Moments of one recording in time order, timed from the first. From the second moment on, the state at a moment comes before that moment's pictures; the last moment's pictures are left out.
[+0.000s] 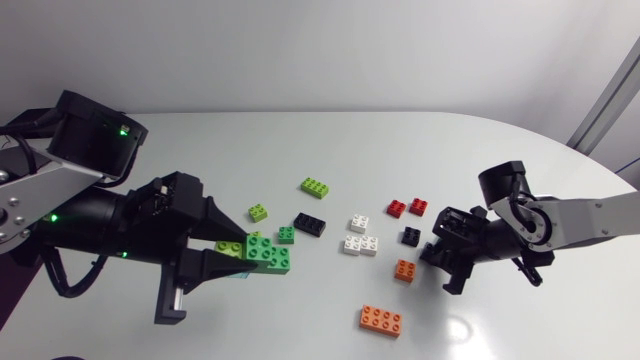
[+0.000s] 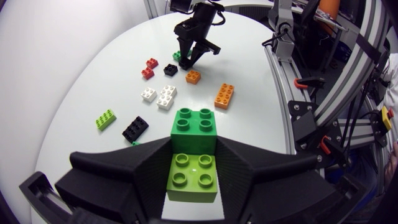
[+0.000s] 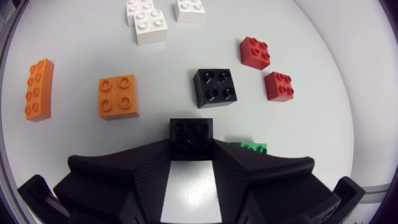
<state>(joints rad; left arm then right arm) -0.43 1.09 0.79 -0.61 0.58 0.85 0.07 1.58 0.65 -0.12 -0.21 -0.94</state>
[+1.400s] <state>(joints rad) -0.43 1.08 0.78 -0.62 0.58 0.85 0.26 1.54 0.62 -0.16 -0.29 -0.85</state>
